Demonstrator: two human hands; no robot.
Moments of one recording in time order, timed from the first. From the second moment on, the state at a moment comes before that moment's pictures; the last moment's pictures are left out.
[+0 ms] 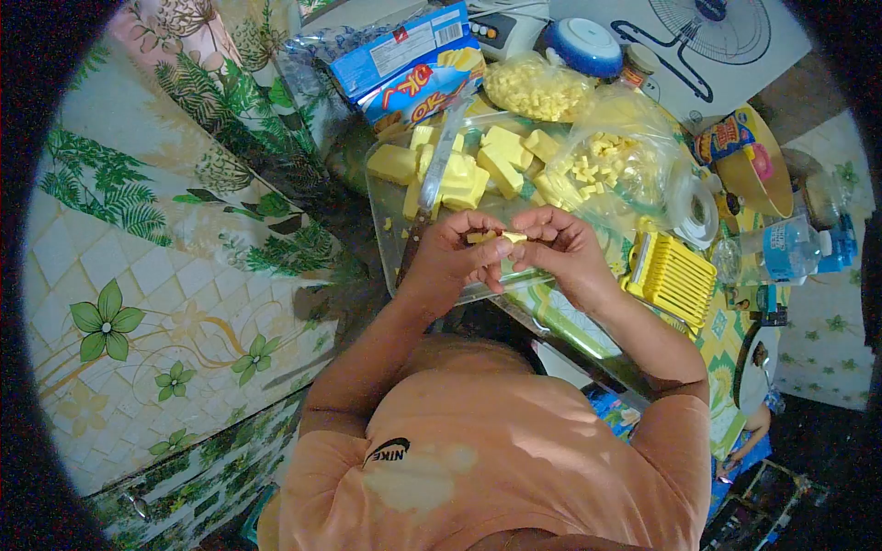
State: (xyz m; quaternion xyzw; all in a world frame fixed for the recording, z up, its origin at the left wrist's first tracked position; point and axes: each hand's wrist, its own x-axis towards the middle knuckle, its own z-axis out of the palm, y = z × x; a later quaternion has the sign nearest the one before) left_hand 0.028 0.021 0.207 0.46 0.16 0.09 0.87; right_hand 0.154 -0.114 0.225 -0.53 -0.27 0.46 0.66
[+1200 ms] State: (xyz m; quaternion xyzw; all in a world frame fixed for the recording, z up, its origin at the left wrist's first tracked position) left_hand 0.026 0.022 0.207 0.46 0.16 0.07 0.87; right_hand 0.153 -0.115 0.223 -0.53 -0.27 0.45 0.66
